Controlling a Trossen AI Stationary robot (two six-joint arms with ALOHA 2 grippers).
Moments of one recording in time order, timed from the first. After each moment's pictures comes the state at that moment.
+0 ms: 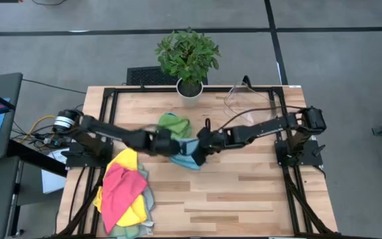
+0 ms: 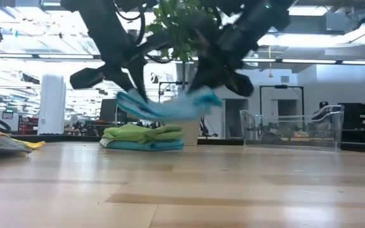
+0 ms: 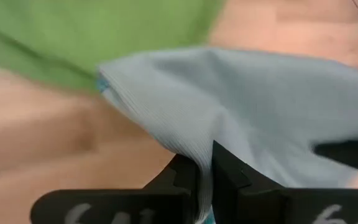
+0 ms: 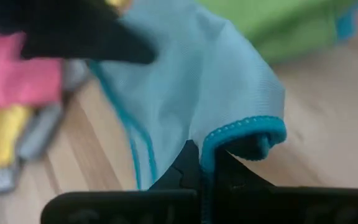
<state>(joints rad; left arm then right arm) -0.09 1.56 1.01 -0.50 -0.27 -1.52 0.07 1.73 1.11 -0.23 0.08 0.75</state>
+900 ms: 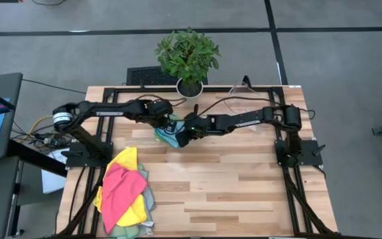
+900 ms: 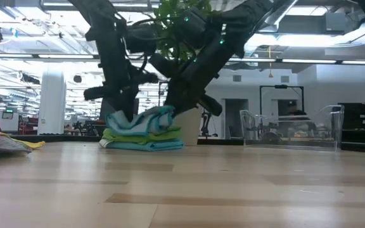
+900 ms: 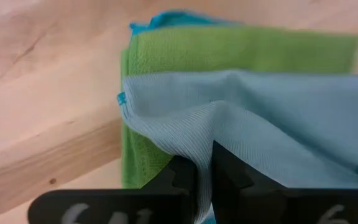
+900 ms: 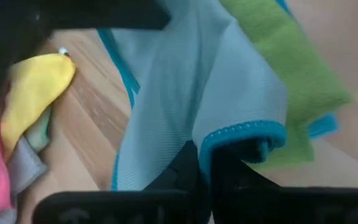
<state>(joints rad) 0.35 1.58 1.01 -0.64 -0.11 -0.81 -0.10 1.99 1.33 -0.18 0.08 0.76</state>
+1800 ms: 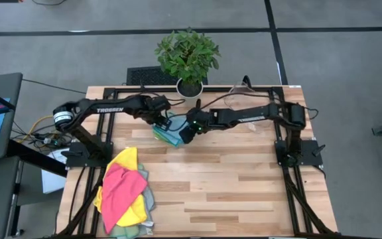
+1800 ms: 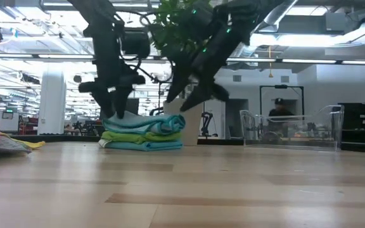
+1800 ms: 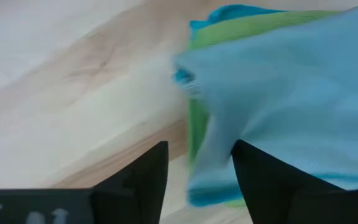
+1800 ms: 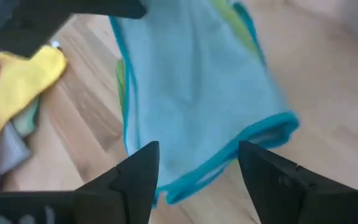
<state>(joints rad) 0.43 1.56 1.04 -0.80 -0.14 -0.61 -0.15 1.90 1.34 -0.31 0.07 0.61</state>
